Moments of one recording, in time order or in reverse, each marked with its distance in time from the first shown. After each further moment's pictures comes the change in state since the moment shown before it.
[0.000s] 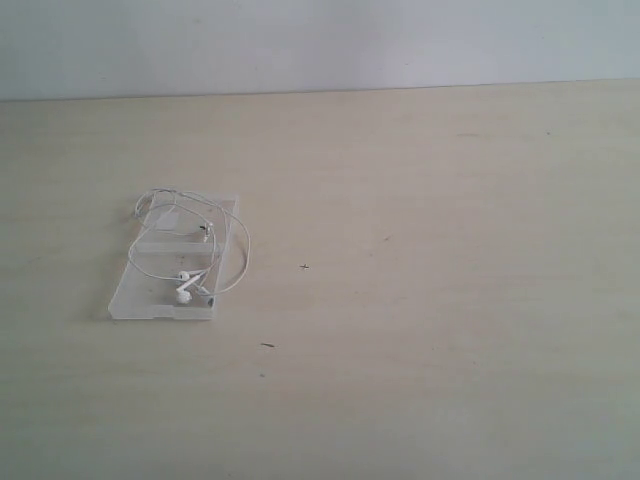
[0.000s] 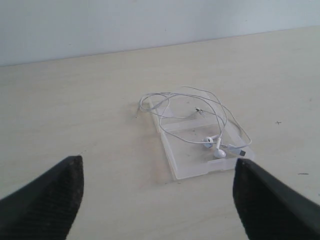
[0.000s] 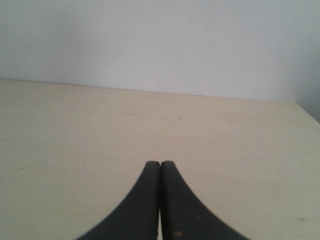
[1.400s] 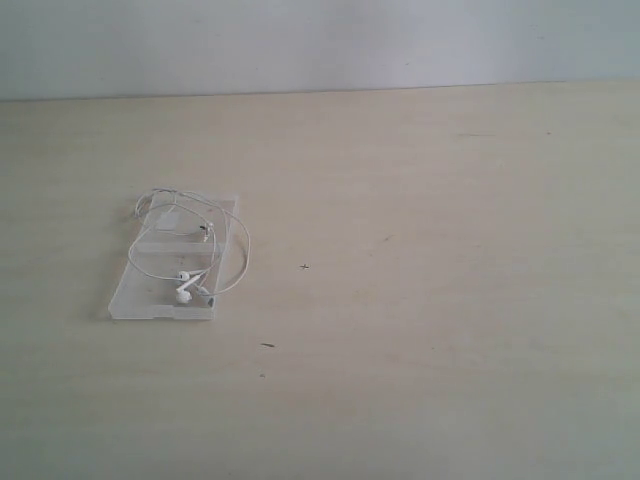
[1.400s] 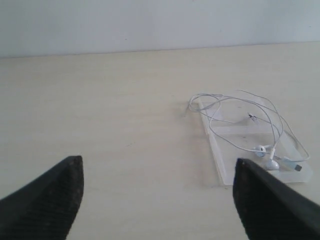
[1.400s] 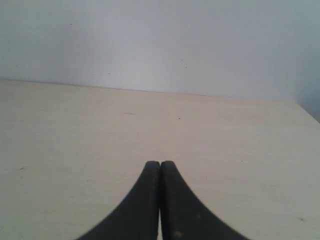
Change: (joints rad) left arm 0.187 0.000 0.000 0.002 0.000 0.002; right arm 0.000 0.000 0.000 0.000 0.000 0.002
